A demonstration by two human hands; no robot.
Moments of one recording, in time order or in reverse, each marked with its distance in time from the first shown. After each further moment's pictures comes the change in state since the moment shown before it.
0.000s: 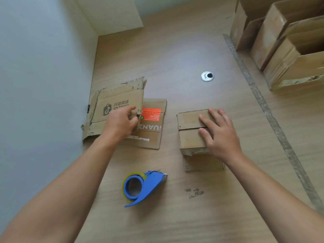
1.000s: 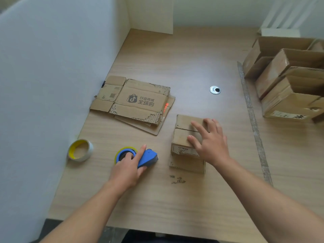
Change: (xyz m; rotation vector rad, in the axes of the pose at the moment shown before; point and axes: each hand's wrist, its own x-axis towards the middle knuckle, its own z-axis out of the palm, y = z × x) left_hand -0.201 -0.037 0.117 0.122 -0.259 -0.151; right_hand -0.029 -0.029 -0.025 -0.302 -0.280 -0.074
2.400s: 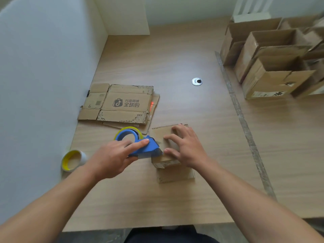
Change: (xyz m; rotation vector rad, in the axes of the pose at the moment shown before) left_hand -0.006 0.008 -0.096 0.140 0.264 0.791; right_hand -0.035 -0.010 0.030 0.166 0.057 -0.319
